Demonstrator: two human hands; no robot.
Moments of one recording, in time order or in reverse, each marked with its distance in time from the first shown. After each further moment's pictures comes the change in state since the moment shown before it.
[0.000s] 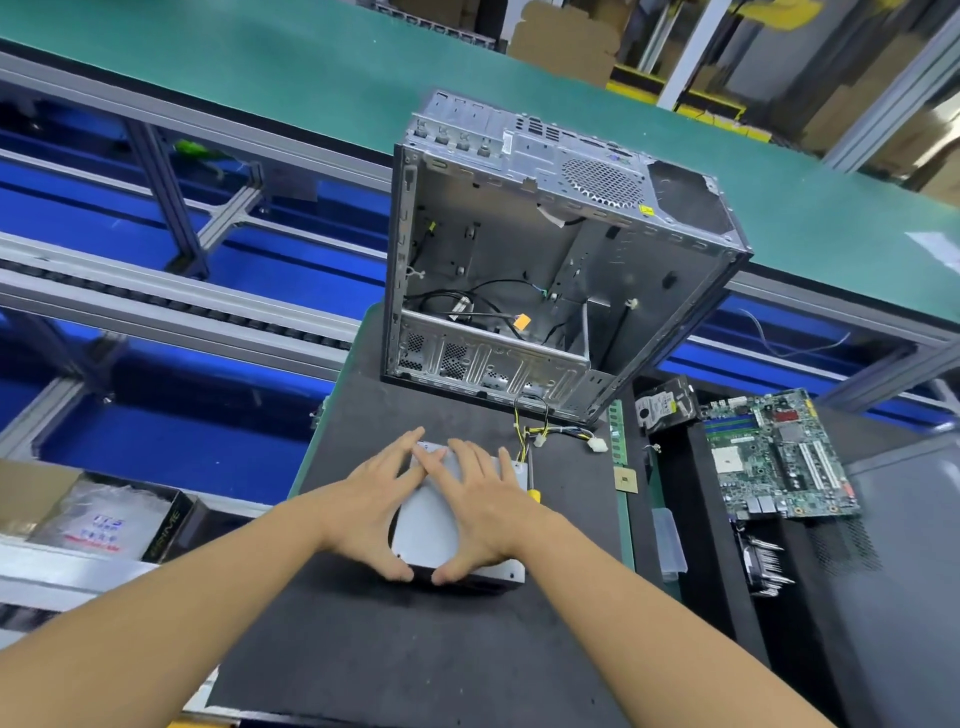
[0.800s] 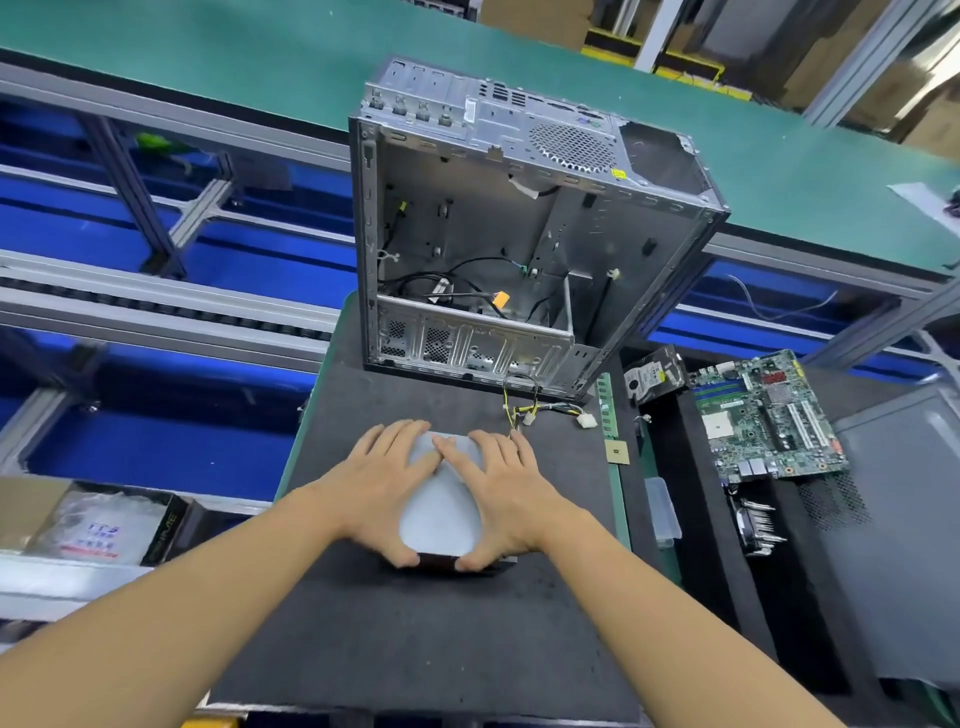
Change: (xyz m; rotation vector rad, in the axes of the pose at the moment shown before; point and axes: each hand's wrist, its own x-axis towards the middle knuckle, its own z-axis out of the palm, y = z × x) left_hand 0.013 0.034 -0.006 0.389 0.025 0.002; right_hand -0.029 0.023 0.005 -0.034 0.069 0.057
